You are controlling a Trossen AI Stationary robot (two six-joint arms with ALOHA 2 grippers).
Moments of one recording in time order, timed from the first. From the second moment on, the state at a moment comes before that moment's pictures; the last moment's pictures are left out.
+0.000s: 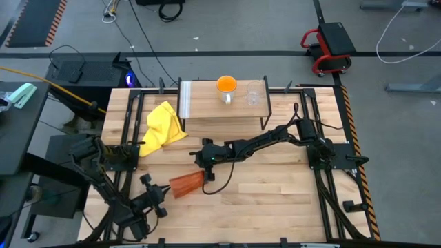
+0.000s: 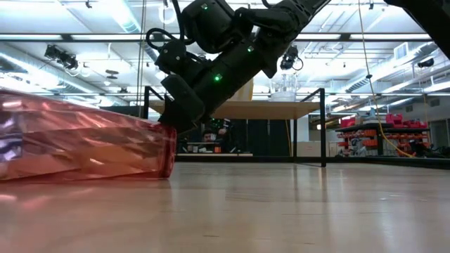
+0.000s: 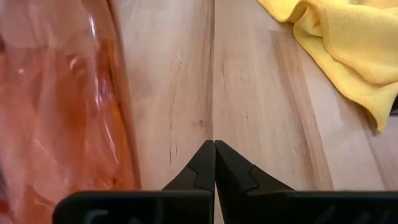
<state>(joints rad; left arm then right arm) -1.11 1.78 0.94 -1.00 -0.94 -1.58 0.08 2.18 1.45 0.04 0.09 -0.04</state>
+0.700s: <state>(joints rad) -1.06 1.78 0.94 -1.08 -0.88 -1.56 0.08 2.18 1.45 0.04 0.07 -0.04</state>
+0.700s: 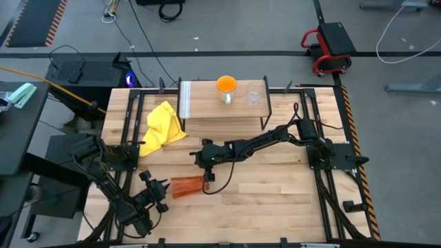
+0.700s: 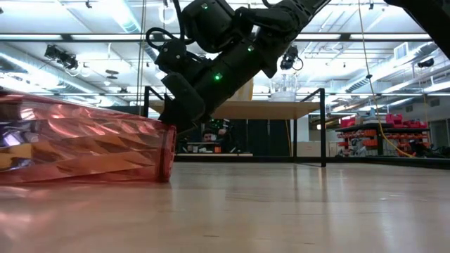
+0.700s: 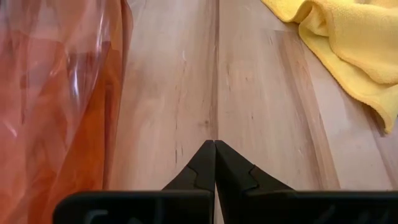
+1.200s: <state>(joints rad) -1.02 1.78 0.94 -1.06 -0.89 -1.47 0.19 1.90 1.42 -0.13 0.18 0.02</state>
